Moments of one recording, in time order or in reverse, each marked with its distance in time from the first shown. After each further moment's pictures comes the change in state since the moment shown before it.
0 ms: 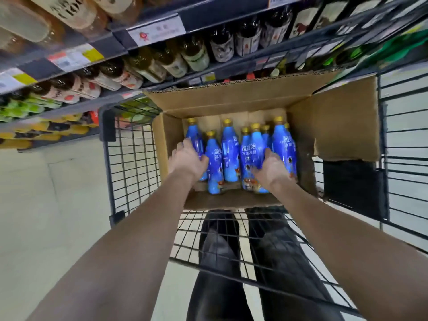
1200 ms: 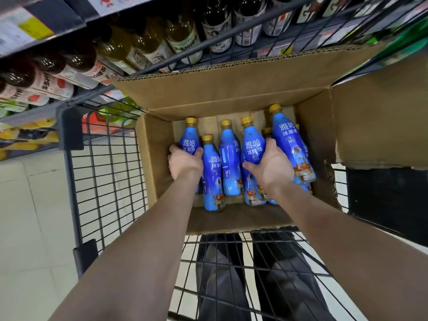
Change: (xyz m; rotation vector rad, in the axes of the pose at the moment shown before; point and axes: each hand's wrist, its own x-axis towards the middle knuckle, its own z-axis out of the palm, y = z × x) left_hand 0.081 0.006 0.076 -0.556 0.149 -0.380; right_hand 0.047 -0.008 0.025 0.059 0.226 -0.058
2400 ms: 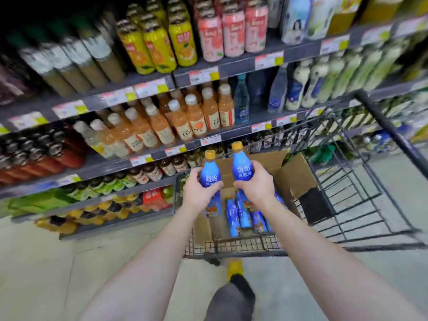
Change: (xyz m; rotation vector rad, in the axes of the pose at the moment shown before) left_hand -0.244 -0.037 -0.311 -0.379 -0.098 0.788; right_hand -0.322 -0.144 -0.159 0.448 0.334 -0.289
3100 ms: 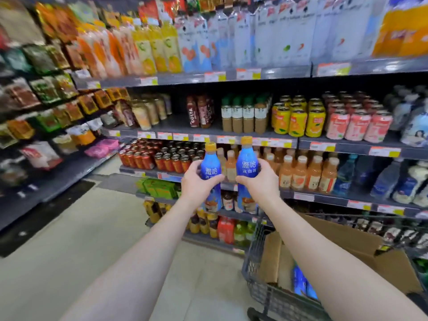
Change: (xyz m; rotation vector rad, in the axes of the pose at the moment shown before) left_hand -0.180 0.029 -0.308 -0.128 0.597 0.135; right_hand -0.202 -0.244 0.067 0.217 -0.227 -0.566
